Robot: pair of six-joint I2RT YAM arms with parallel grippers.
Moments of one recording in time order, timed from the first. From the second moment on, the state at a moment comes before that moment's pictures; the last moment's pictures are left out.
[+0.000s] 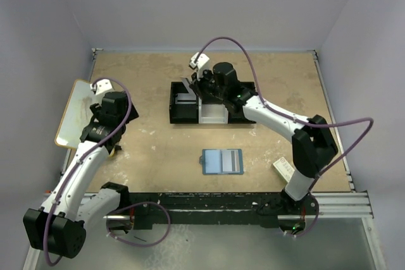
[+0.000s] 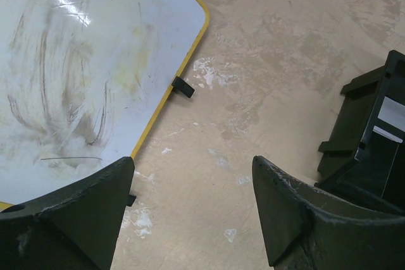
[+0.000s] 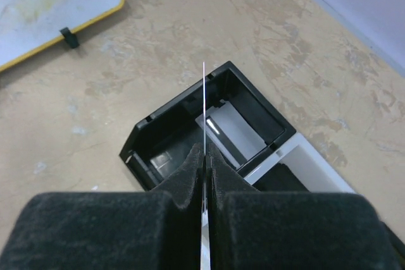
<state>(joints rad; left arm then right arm) -0.22 0.94 0.84 -0.55 -0.52 -0.50 0.68 1.69 1.29 0.09 -0.17 -0.10</state>
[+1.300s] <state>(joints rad) -0.22 0.90 0.82 -0.54 -0.53 -0.49 0.76 2.17 1.79 -0.30 0.03 -0.63</state>
